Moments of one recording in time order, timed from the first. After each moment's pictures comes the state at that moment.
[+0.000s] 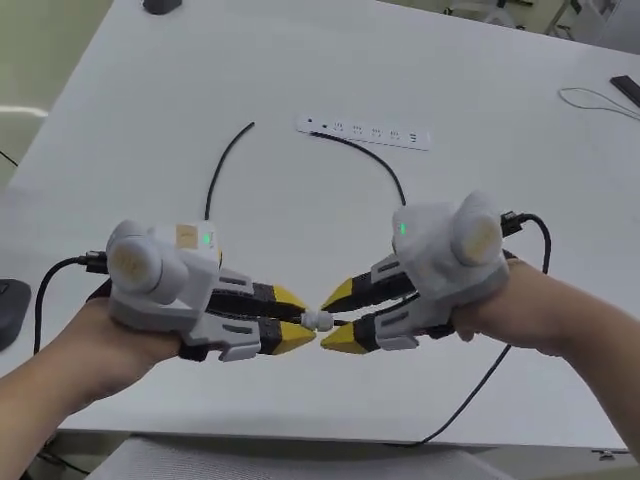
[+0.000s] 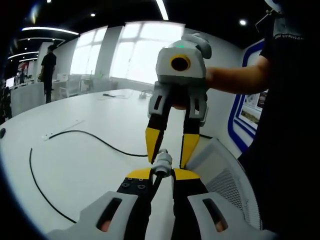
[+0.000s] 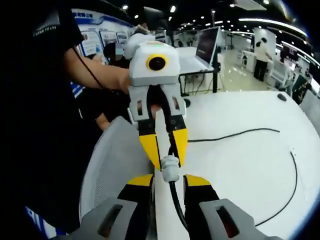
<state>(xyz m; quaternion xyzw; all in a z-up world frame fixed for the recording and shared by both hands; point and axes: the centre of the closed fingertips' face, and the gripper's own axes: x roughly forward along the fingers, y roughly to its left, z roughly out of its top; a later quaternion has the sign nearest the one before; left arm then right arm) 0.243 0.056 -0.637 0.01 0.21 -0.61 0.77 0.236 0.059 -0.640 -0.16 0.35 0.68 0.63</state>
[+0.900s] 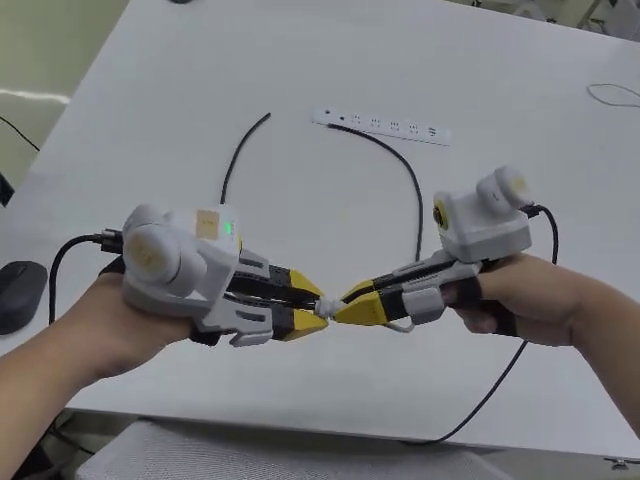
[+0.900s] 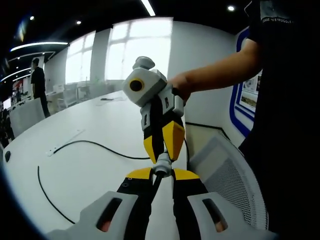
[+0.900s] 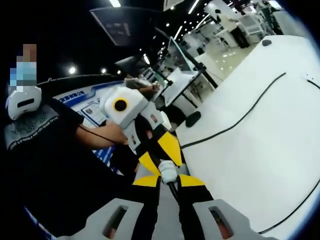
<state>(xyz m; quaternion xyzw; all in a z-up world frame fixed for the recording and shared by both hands) 0.244 0.050 -0.628 0.08 0.19 -0.61 0.77 0.235 0.060 -0.625 0.12 0.45 0.67 0.58</state>
